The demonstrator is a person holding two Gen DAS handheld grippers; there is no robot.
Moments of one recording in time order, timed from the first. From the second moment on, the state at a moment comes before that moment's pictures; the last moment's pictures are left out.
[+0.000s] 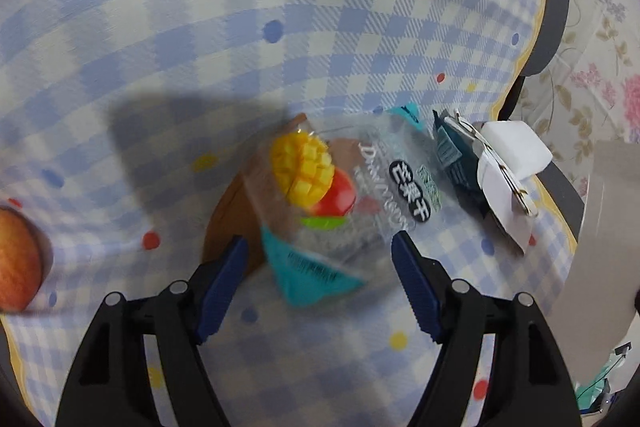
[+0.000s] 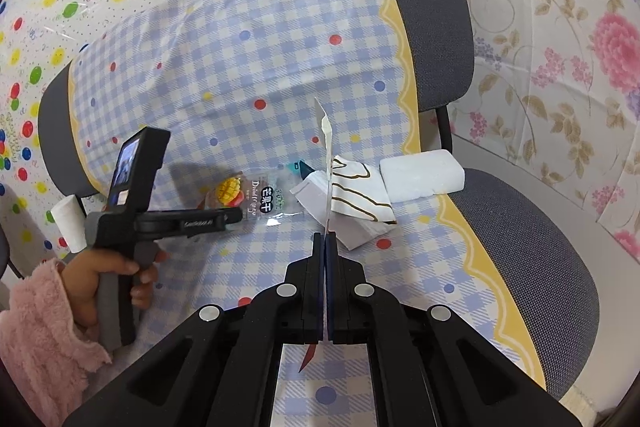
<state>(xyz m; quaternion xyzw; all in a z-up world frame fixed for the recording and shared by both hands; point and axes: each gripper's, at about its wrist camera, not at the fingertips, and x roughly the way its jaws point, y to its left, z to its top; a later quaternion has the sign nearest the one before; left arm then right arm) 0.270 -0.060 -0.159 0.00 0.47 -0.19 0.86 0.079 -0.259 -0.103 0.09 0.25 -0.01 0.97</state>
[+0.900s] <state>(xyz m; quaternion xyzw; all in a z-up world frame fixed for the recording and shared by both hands) 0.092 -0.050 -0.047 0.03 0.28 -0.20 0.94 0.001 -0.246 -0.087 0.09 0.22 -0.03 0.97</state>
